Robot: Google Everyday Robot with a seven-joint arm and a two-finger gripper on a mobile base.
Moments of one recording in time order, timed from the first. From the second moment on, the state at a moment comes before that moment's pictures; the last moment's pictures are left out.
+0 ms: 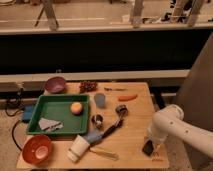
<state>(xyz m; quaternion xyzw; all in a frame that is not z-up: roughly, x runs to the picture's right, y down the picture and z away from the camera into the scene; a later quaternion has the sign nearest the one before) 0.231 0.288 0.772 -0.31 -0.18 -0.33 0.87</state>
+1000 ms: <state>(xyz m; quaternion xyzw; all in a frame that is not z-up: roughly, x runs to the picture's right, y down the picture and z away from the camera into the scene) 0.100 0.253 0.806 -0.29 -0.24 -0.44 0.82</state>
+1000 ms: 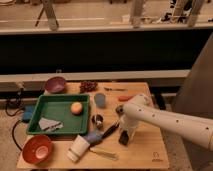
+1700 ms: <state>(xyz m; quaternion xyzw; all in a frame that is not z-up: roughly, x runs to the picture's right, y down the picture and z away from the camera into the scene) 0.162 0.293 0.760 -0.32 -0.22 -0.41 0.83</state>
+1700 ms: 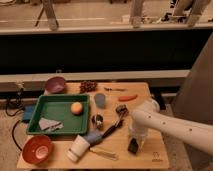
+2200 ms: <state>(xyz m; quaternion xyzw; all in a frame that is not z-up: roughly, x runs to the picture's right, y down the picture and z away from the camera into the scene) 0.222 0.321 0.741 -0.33 -0.20 -0.34 0.85</state>
